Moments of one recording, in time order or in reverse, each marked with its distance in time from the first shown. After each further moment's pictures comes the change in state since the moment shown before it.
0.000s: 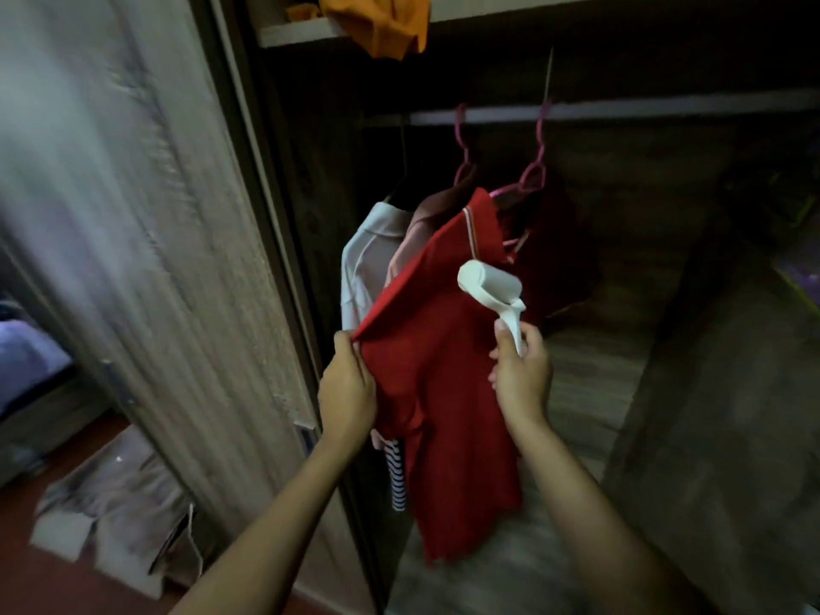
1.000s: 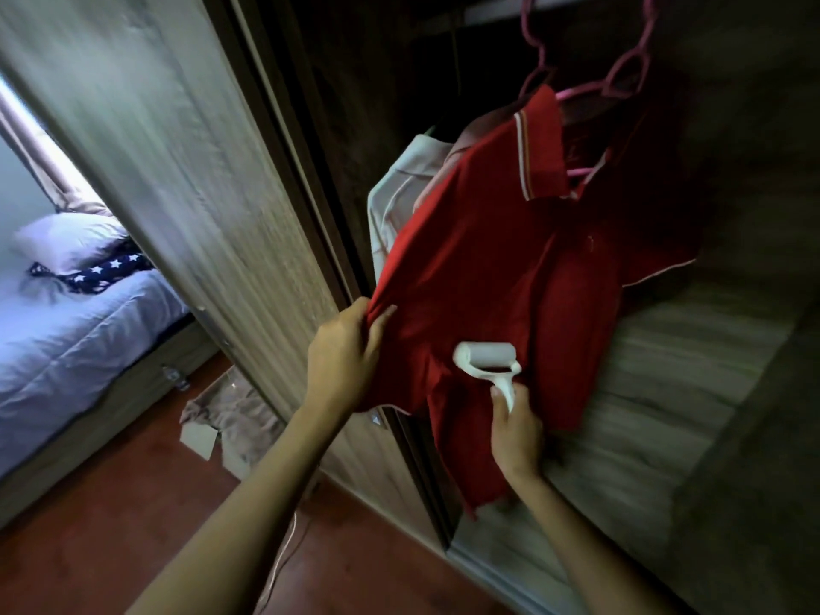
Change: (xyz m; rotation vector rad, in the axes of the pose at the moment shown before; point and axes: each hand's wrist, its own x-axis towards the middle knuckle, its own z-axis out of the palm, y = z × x) left_hand 0.013 -0.009 -0.046 0.330 -0.074 0.220; right_hand -0.066 0.163 0.035 -0.356 -0.271 0.085
